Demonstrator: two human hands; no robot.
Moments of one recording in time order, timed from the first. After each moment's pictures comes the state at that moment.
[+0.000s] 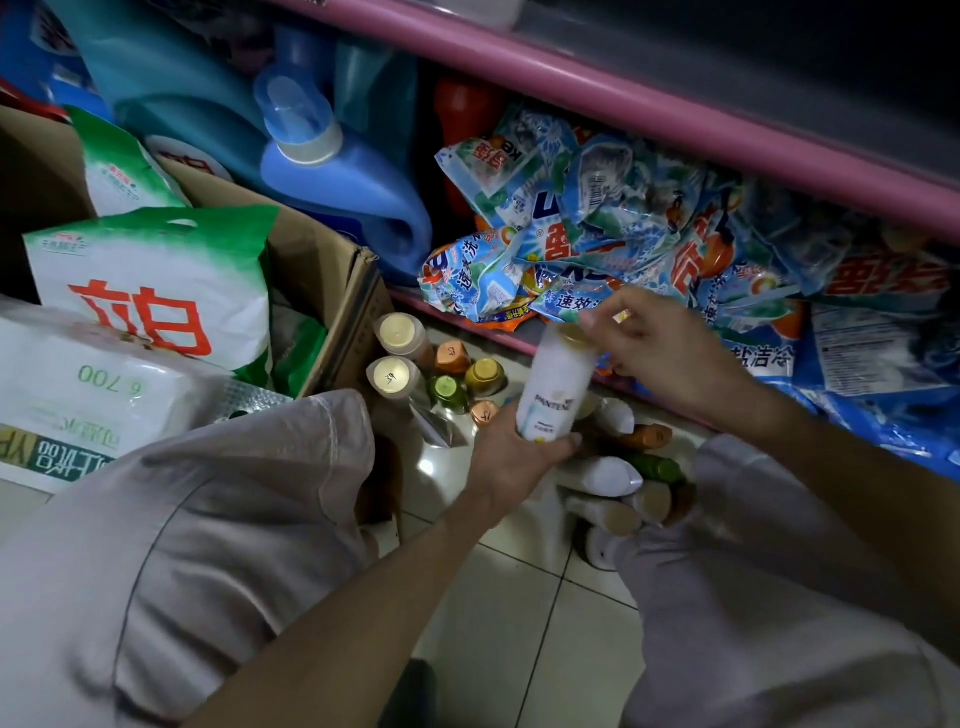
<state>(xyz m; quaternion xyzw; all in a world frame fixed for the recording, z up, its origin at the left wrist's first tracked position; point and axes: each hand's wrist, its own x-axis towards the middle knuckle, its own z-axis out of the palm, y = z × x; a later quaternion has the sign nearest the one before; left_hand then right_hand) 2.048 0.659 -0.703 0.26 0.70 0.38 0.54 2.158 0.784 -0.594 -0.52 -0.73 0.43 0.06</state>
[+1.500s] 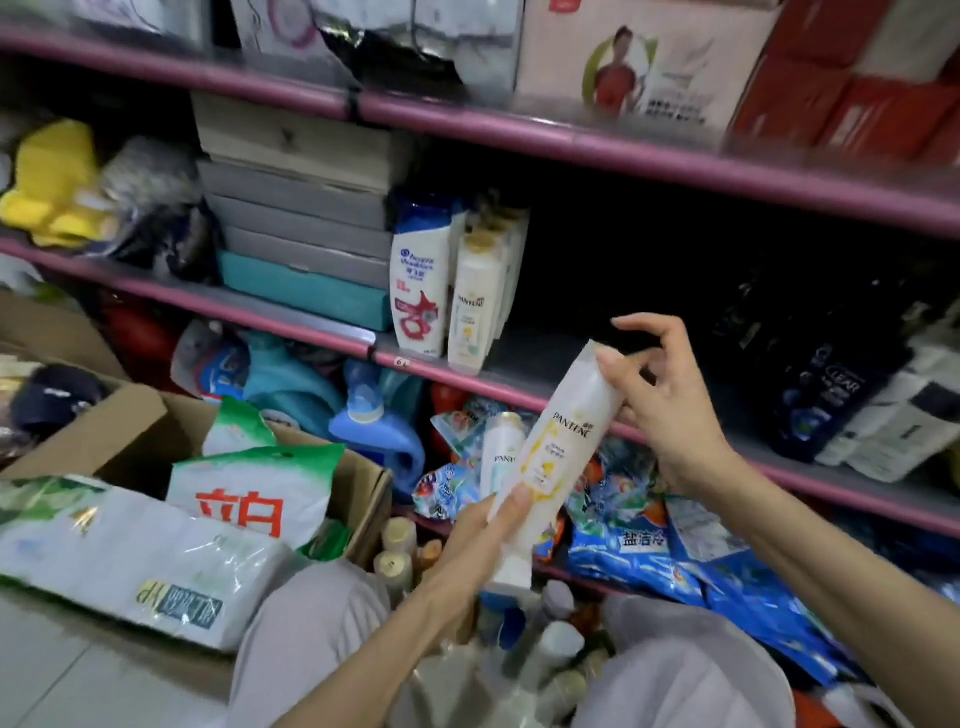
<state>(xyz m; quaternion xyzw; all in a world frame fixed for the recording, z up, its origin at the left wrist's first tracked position) 2.020 0.602 -0.473 0.37 0.51 0.50 0.59 2.165 0.701 -0.351 -0.38 -0.67 0.40 0.49</state>
